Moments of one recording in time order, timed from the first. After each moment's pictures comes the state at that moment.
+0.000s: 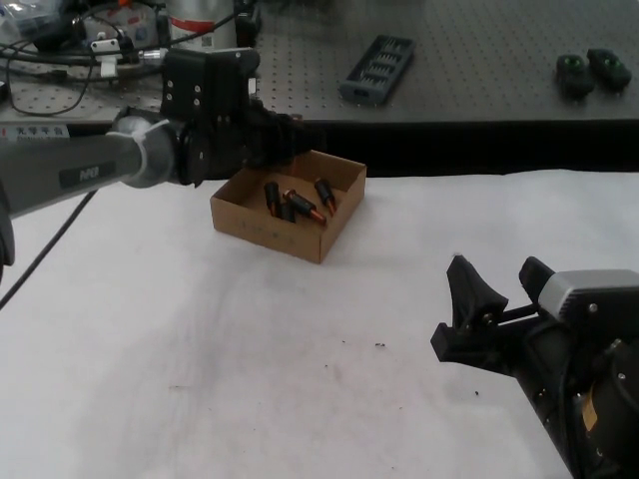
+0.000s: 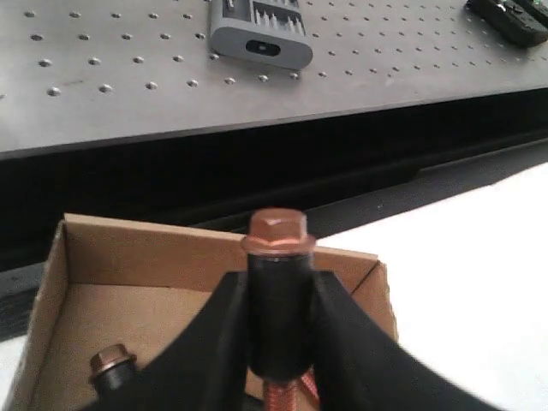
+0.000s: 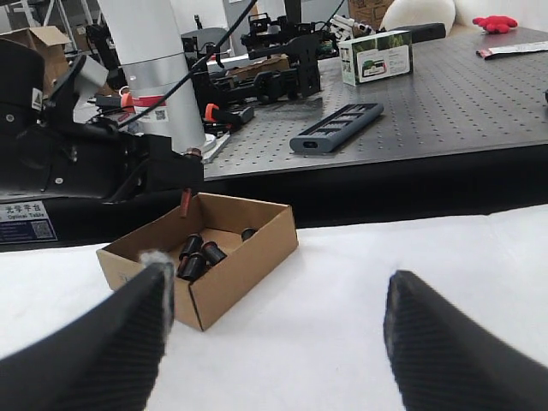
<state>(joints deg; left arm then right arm) -18.6 130.9 -99.7 1.4 17.4 -11.6 45.5 89.1 -12.7 -71.0 28.1 13.7</state>
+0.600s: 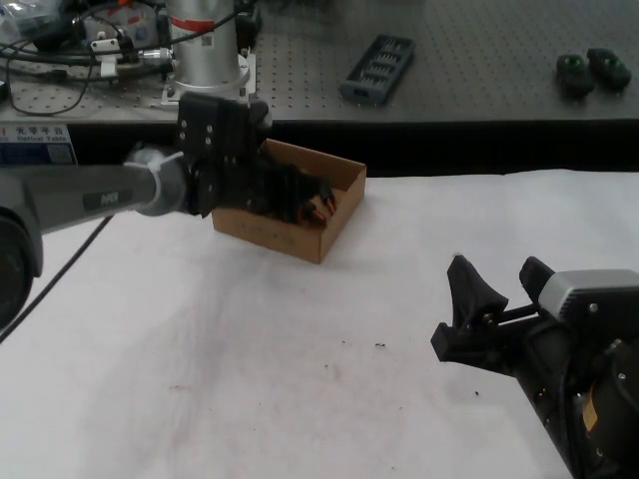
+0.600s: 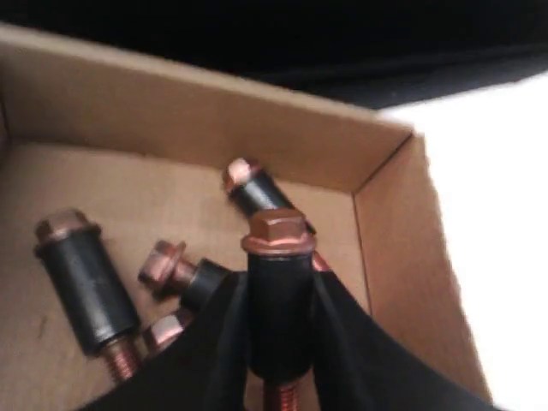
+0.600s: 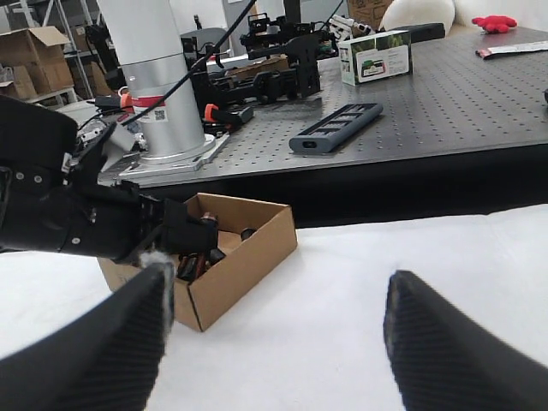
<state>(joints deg) -18.6 135.4 -99.7 5.0 22.0 -12.7 45.5 89.1 -12.7 -71.1 28.1 13.7</state>
